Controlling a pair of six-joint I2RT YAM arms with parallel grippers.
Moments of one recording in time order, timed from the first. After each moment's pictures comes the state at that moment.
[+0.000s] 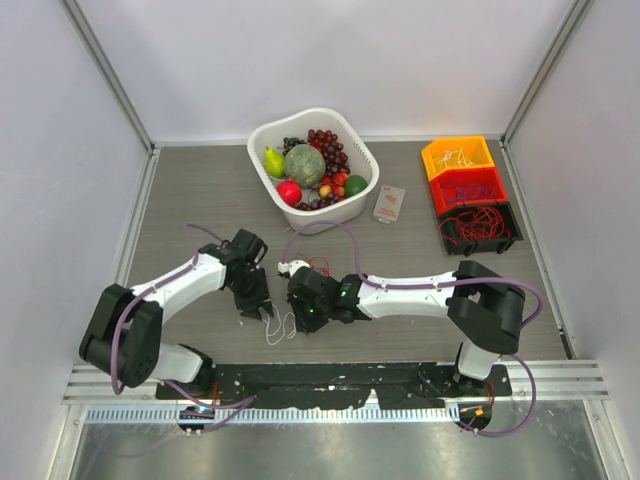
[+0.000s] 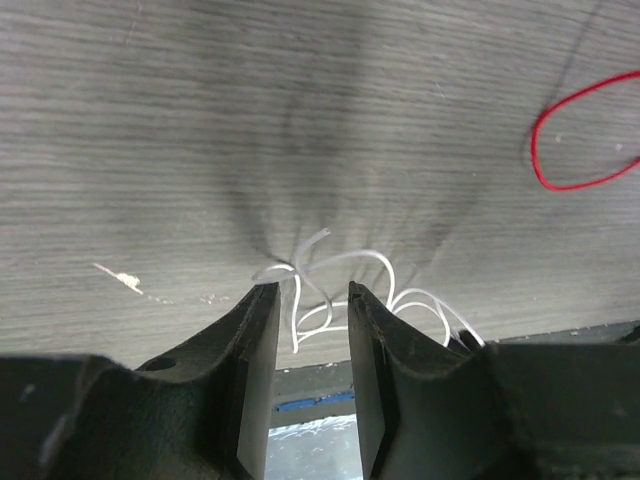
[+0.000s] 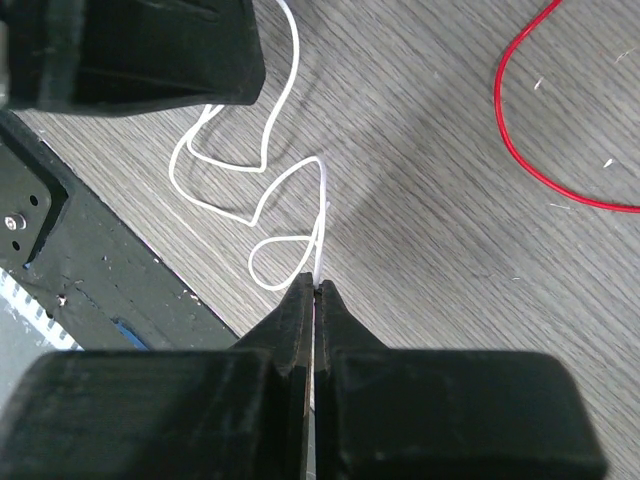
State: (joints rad) left arm -0.46 1.36 0.73 -0.74 0.18 -0.73; right arm 1.19 1.71 1.02 -0.25 -0.03 0.56
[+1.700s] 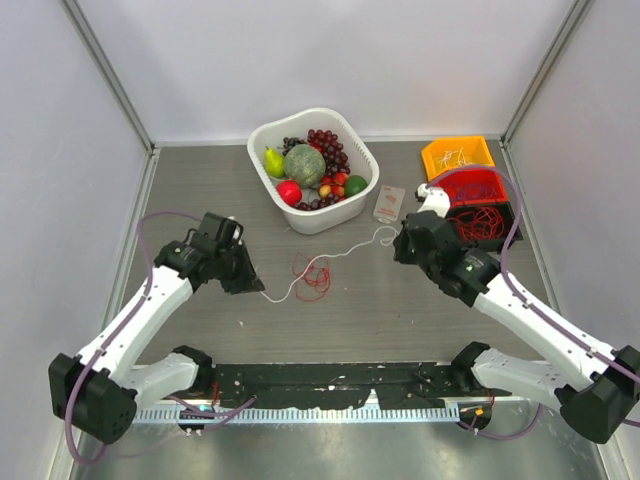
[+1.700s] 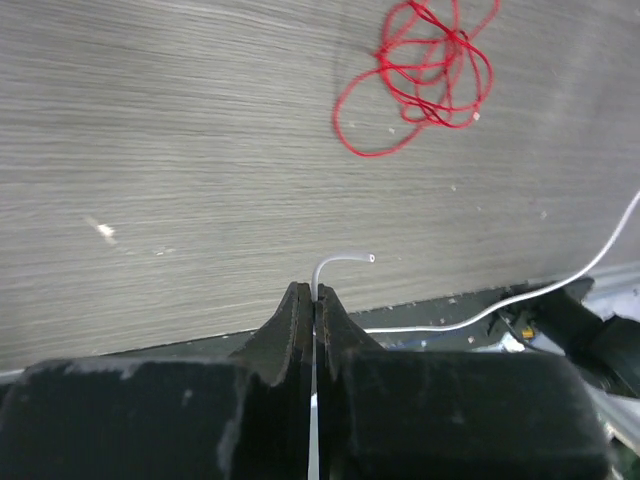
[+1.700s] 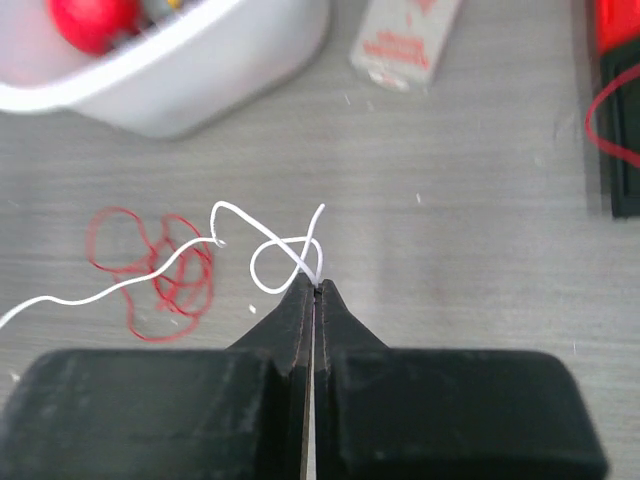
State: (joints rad) left arm -0.41 1.03 0.91 -0.93 0.14 -0.75; right arm 0.67 0.99 0.85 -0.53 0.39 0.59
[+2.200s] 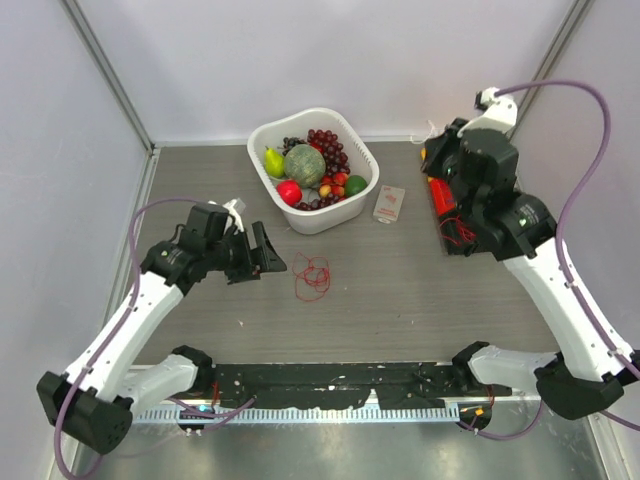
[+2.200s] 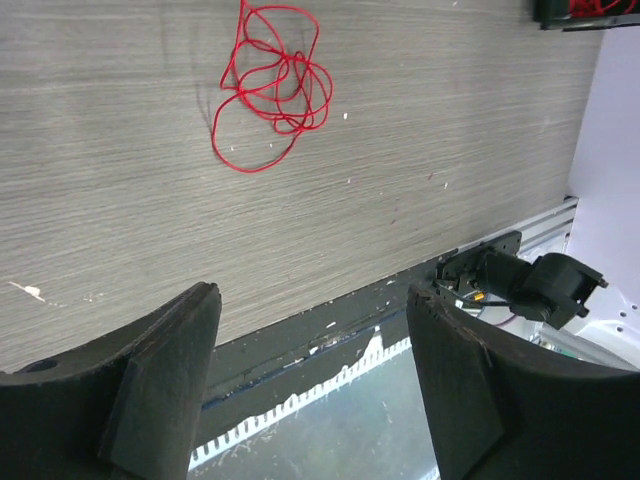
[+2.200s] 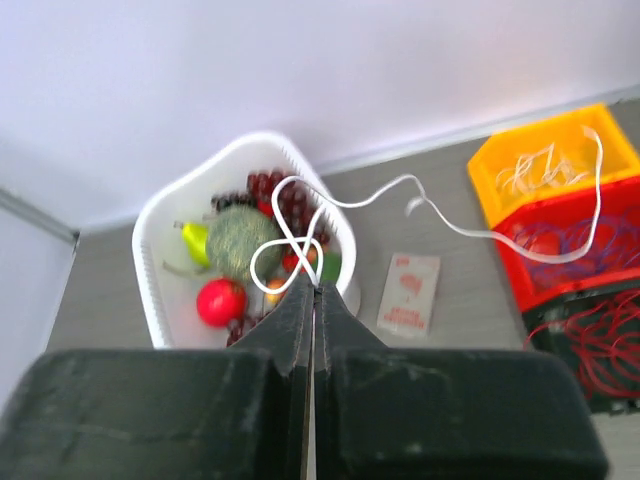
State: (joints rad) left arm -0.43 1.03 0.99 -0.82 0.31 -0.69; right arm 0.55 1.15 1.52 -0.57 0.49 0.45
